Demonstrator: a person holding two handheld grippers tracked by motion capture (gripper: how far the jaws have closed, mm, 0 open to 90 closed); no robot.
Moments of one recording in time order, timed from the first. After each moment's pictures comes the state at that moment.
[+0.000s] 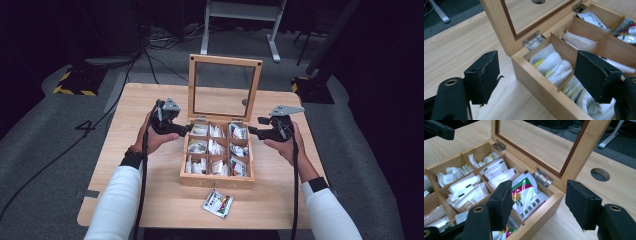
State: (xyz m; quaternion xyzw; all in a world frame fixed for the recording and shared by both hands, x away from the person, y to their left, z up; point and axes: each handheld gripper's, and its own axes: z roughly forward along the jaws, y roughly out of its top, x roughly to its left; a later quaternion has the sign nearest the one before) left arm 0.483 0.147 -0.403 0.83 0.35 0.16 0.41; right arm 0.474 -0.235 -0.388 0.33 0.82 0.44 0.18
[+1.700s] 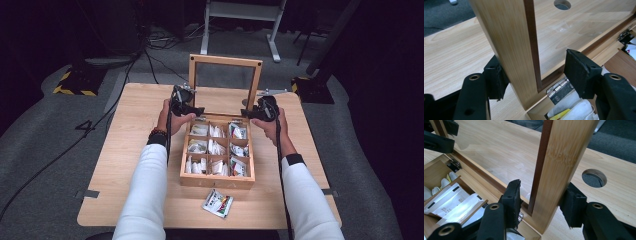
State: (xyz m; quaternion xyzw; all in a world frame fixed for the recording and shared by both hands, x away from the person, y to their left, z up) left arm 0.558 0.104 -0.410 0.82 0.42 0.14 0.37; right arm 0.556 -0.212 -0.408 0.41 0.80 0.41 0.16
